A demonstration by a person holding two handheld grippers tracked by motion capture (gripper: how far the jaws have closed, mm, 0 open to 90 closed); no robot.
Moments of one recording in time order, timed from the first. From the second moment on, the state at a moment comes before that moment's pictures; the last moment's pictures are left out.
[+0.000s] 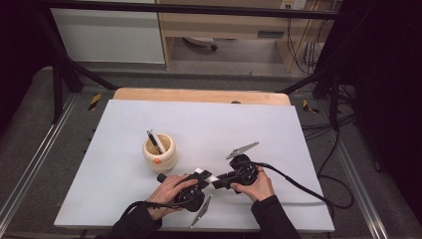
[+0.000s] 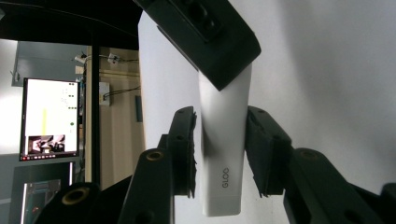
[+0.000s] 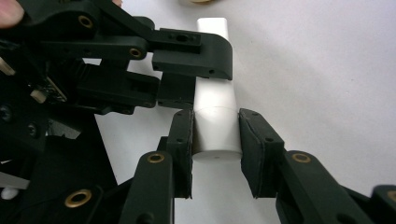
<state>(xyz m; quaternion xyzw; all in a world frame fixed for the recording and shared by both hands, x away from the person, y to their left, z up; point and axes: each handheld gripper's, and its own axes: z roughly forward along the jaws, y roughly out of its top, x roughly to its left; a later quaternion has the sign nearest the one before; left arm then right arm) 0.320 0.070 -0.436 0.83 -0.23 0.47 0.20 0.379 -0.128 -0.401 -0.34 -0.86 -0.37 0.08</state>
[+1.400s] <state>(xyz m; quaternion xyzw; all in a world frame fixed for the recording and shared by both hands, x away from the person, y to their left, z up) 0.322 0.076 -0.433 0.84 -0.20 0.46 0.20 0.375 -0.144 -0.389 -0.34 -0.85 -0.41 0.04</state>
